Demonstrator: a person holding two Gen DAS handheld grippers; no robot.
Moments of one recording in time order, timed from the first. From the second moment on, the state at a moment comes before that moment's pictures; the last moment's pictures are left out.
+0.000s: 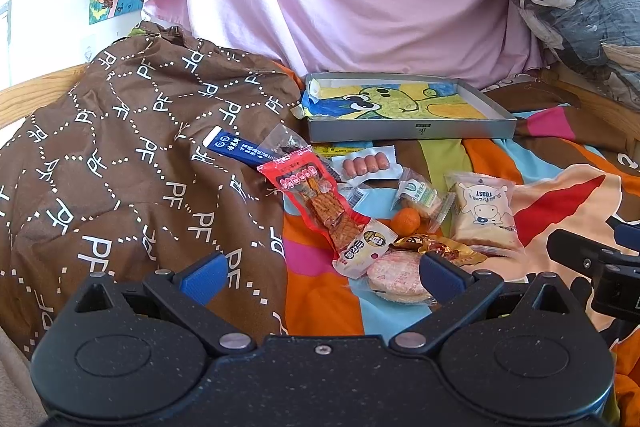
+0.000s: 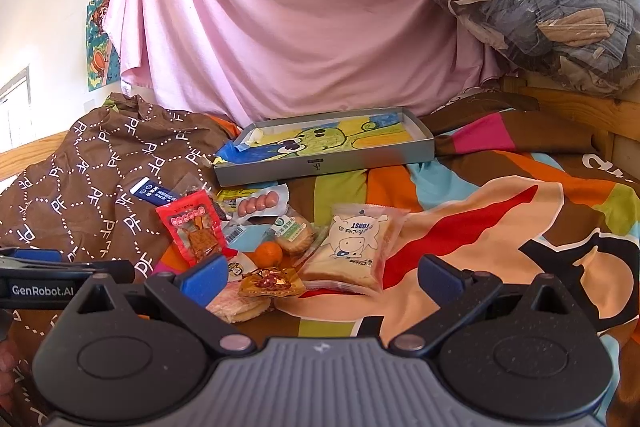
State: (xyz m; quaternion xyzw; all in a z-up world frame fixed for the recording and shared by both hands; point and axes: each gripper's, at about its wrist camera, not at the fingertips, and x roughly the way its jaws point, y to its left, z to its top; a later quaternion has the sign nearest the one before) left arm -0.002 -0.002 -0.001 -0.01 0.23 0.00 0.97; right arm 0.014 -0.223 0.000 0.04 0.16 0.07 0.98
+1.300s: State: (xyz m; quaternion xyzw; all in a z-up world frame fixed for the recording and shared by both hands) left arm 0.004 0.001 -0.010 -0.01 0.25 0.01 0.97; right arm 0.016 -0.221 -0.002 0.03 0.17 0.08 0.98
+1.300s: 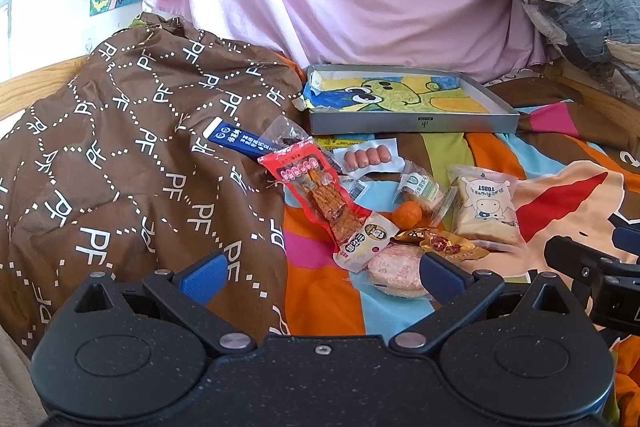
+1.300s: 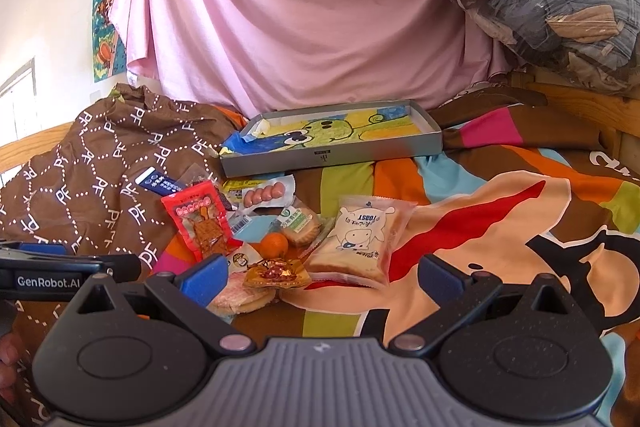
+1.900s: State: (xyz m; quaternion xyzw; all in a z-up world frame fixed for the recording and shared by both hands) left arm 0.070 0.004 0.002 0.00 0.33 -0.02 0.94; right arm 0.060 -0.214 0.008 -0.04 0.25 0.13 0.96
